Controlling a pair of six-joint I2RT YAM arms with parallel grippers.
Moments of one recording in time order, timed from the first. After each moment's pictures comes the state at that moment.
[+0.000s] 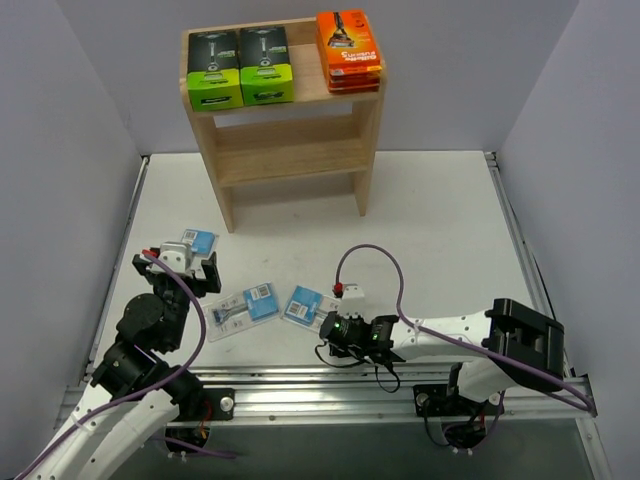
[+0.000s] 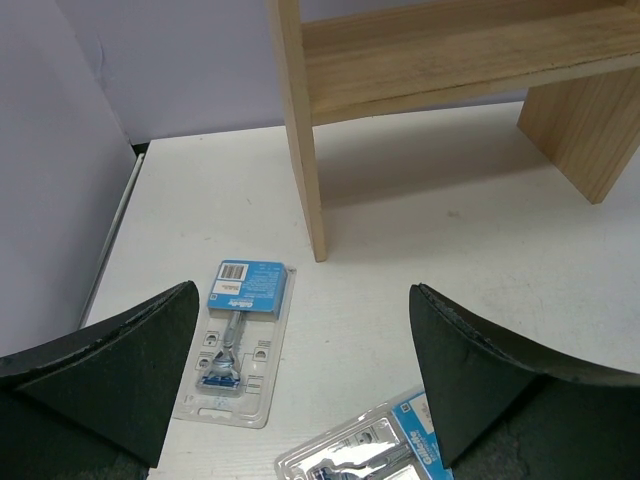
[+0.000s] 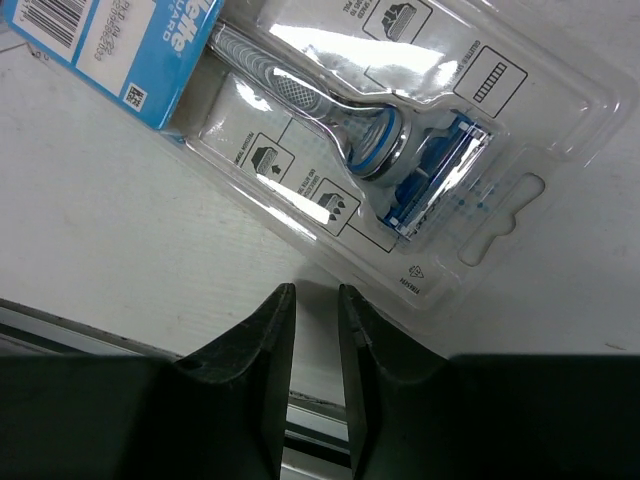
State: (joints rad) left arm -0.64 0.37 0.61 -0.22 -0.58 0.06; right arm 1.23 1.43 0.62 -0.25 0.40 1.02
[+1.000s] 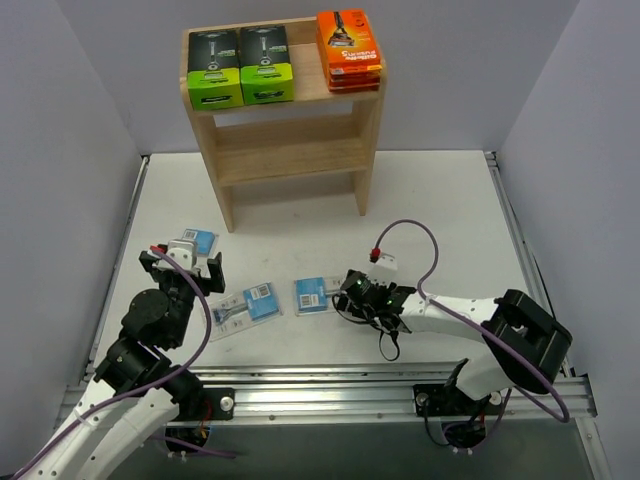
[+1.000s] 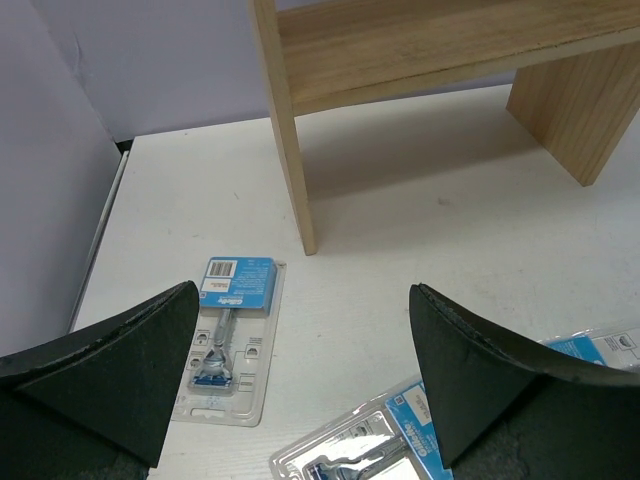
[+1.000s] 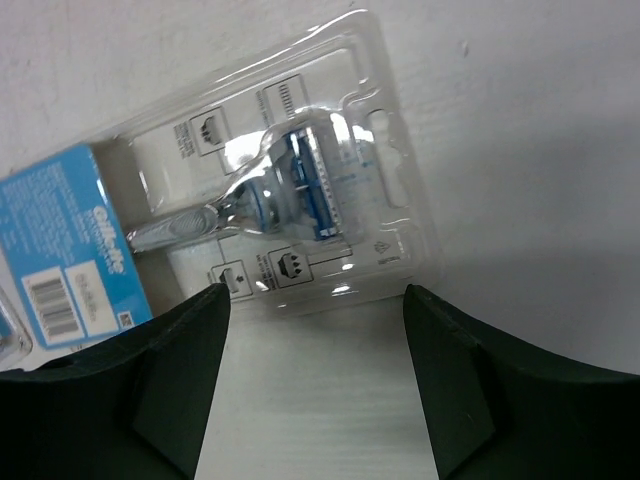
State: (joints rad) left arm -0.64 0.40 0.61 -0.22 -0.55 0.06; right arm 0.93 1.43 0.61 -0.18 0.45 1.09
